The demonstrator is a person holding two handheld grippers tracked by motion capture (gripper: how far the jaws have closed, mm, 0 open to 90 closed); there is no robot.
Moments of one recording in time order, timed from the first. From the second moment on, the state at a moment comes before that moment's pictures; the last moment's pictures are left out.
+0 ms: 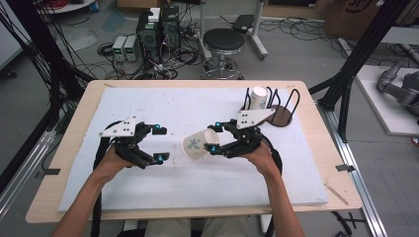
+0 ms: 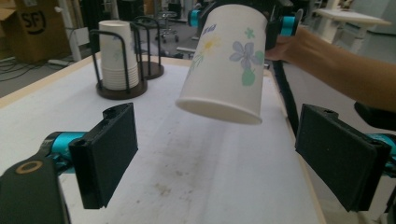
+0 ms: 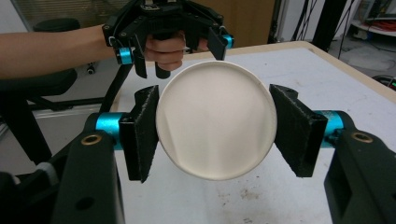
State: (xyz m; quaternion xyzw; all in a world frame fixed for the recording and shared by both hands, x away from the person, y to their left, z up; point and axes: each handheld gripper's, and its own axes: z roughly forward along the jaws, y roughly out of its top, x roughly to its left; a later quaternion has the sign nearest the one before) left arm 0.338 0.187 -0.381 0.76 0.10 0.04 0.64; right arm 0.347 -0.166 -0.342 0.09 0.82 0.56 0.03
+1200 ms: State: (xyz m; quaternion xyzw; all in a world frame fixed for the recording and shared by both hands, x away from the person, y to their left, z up) left arm 0.347 0.118 -0.380 0.76 0.04 0.00 0.65; right arm 0.345 -0.158 -0.343 0.07 0.82 0.57 0.02
